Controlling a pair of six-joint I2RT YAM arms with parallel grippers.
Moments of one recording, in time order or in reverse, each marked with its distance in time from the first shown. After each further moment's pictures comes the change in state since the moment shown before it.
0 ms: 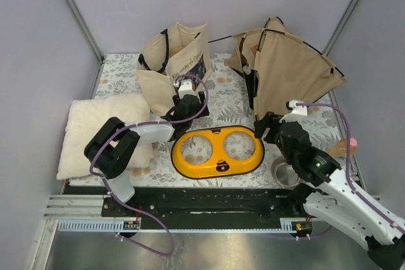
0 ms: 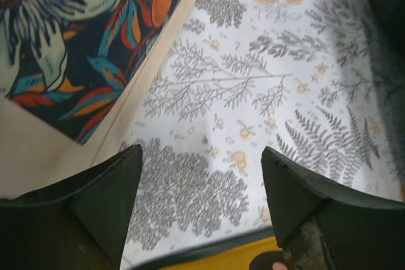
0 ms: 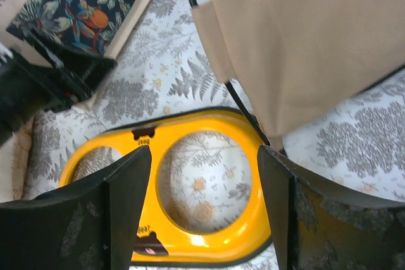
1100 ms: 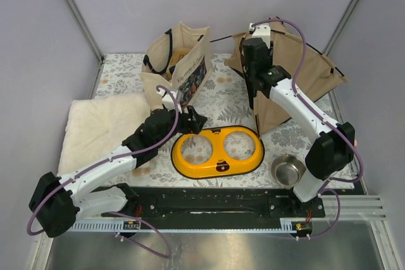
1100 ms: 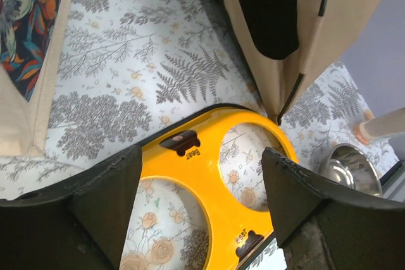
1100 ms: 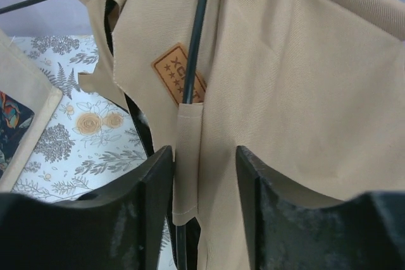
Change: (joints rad) left arm -0.077 -0.668 -0.248 -0.192 0.323 0.046; right arm -0.212 1.065 0.964 0.068 0.219 -0.489
